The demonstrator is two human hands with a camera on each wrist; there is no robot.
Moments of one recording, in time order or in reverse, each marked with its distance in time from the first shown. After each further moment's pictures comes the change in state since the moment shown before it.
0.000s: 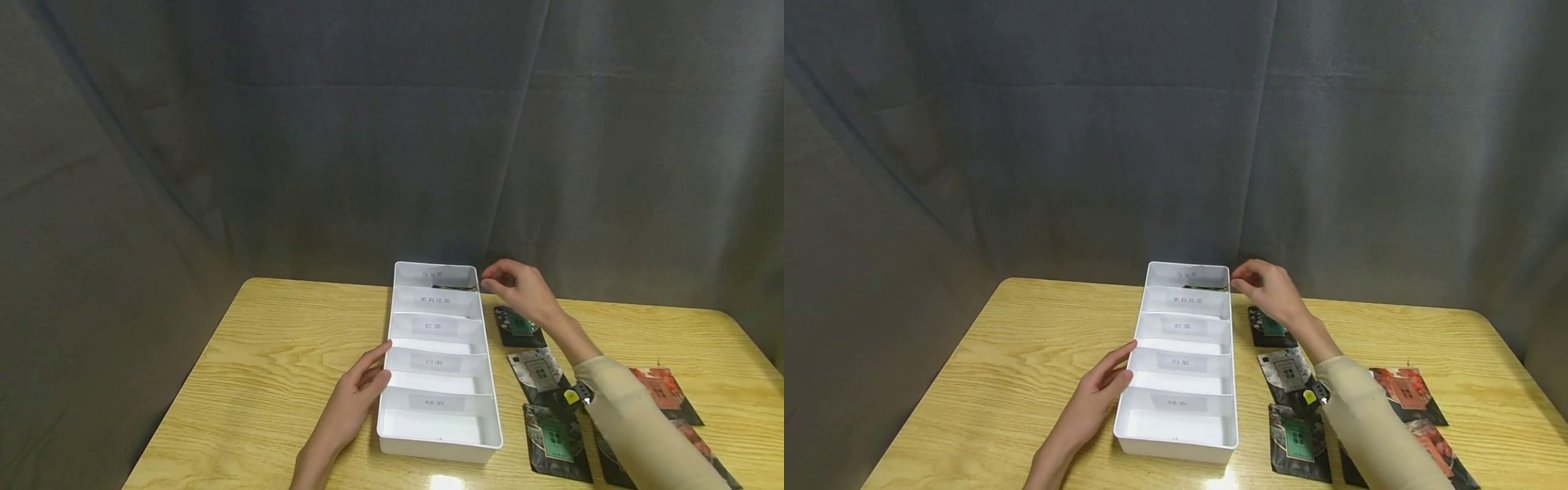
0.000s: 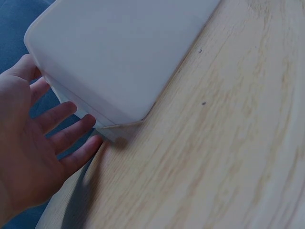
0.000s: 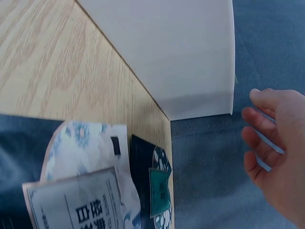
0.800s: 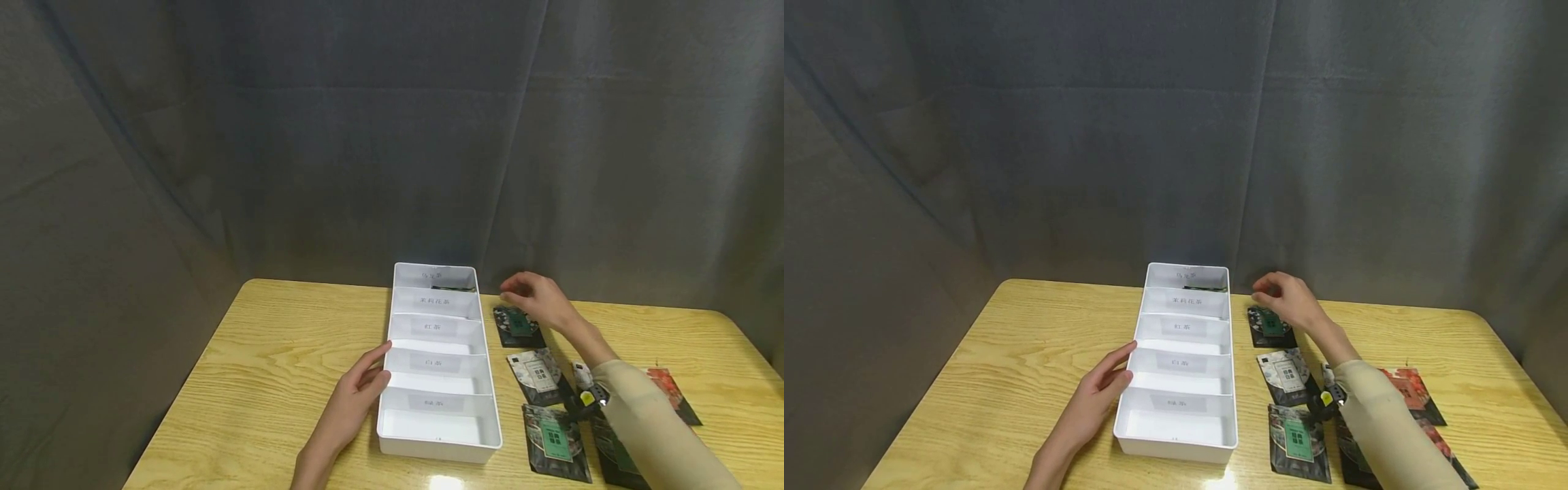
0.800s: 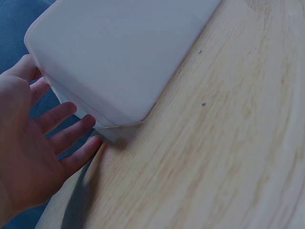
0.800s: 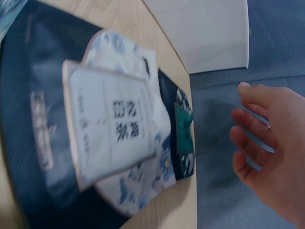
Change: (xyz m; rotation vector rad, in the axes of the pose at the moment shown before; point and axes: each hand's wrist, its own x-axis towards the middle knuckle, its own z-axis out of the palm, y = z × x) left_hand 0.003 -0.002 0.001 -0.008 0.003 0.005; right_hand -0.012 0.043 -0.010 -0.064 -0.096 0.041
